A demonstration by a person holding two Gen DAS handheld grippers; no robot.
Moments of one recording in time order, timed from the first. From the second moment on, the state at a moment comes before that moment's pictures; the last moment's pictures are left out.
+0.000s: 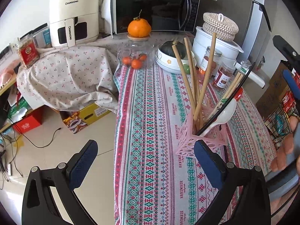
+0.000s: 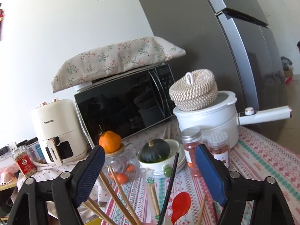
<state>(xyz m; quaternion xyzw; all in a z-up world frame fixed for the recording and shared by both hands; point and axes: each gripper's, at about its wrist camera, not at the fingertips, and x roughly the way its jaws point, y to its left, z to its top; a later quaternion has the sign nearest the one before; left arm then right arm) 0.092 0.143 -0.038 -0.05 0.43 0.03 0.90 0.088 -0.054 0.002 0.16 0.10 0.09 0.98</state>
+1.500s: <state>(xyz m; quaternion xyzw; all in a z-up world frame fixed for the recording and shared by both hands) 0.099 0.103 -0.087 -0.03 0.49 -0.04 0.87 0.174 -0.110 -0.164 0.02 0.54 0.05 0.84</state>
